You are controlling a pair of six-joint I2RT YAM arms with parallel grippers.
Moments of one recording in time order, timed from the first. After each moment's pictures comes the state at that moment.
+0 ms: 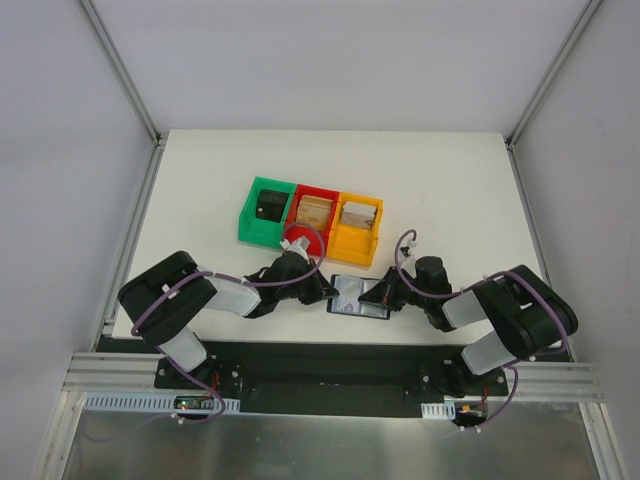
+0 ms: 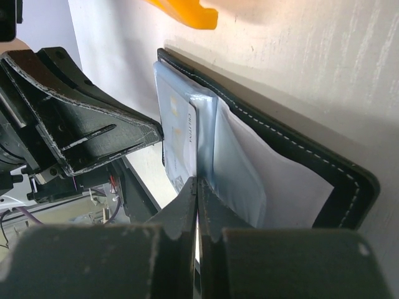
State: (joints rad) left arm -0.85 1.62 0.47 0.47 0.12 -1.12; right arm 0.47 1.53 0.18 0.76 -0.59 0.99
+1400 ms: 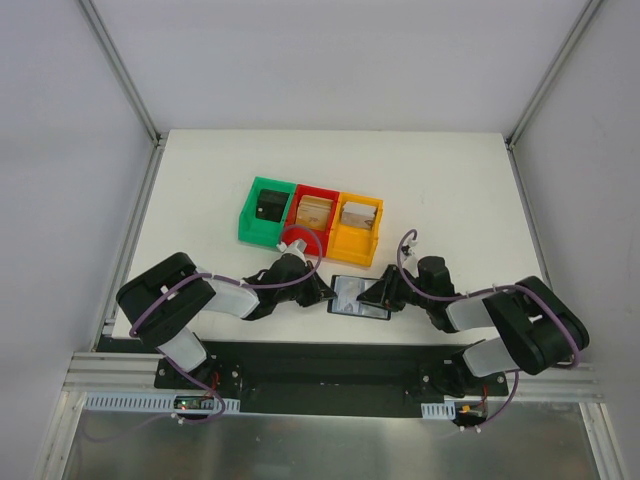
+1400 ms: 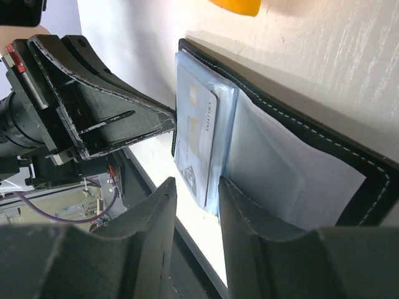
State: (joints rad) left arm -0.86 1.60 0.45 0.47 0.09 -1.15; right arm 0.47 1.43 0.17 0.68 -0.61 0.93
